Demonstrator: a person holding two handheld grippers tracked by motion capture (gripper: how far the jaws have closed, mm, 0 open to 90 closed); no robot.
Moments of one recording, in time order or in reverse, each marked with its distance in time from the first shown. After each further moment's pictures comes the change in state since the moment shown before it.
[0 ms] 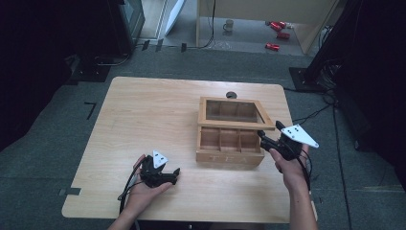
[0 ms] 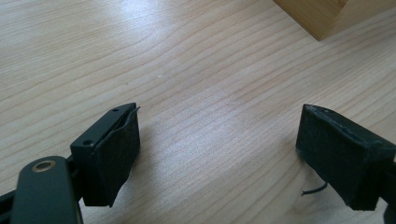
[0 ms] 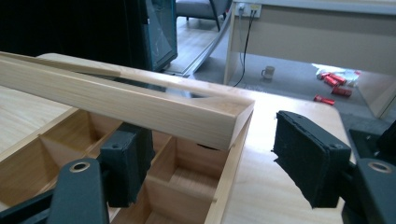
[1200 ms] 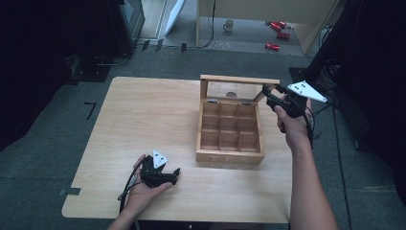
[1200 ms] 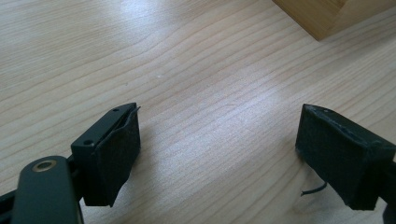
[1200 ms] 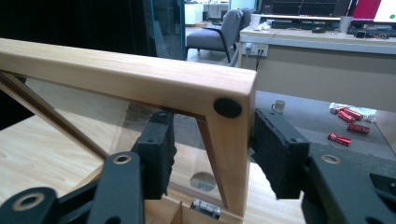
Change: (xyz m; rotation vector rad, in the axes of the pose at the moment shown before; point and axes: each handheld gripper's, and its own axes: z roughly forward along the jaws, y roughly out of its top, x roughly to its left) left arm 0.000 0.000 0.000 0.006 -0.002 0.008; right arm -0.036 0.089 0.058 -0.113 0.067 0.026
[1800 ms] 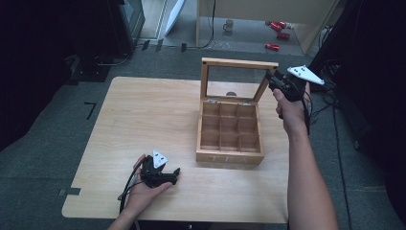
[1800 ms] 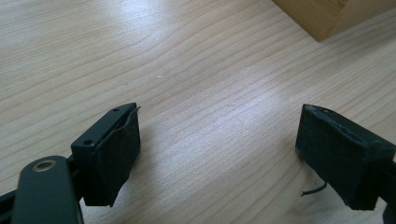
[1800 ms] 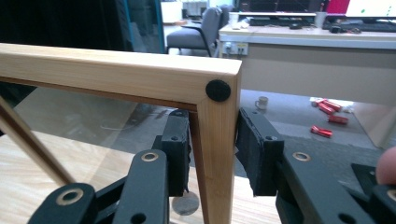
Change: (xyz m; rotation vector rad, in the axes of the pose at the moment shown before) left arm 0.000 0.000 0.000 -0.001 0.002 -0.003; right arm -0.011 0.025 0.034 0.016 -0.089 0.039
